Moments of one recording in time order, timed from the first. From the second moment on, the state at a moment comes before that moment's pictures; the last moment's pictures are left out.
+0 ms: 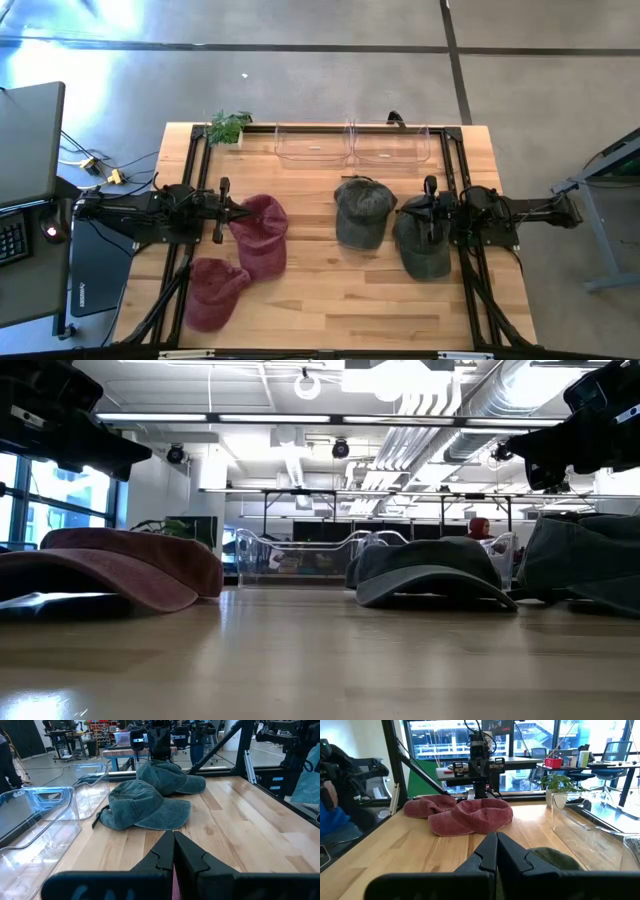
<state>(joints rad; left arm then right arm) -0.07 0.02 0.07 -0.15 -0.06 0.05 0.03 0.03 0.01 0.03 0.05 0.04</state>
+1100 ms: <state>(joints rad) -0.07 0.02 0.07 -0.05 -0.11 0.04 0.03 0.03 0.01 0.10 0.05 0.05</state>
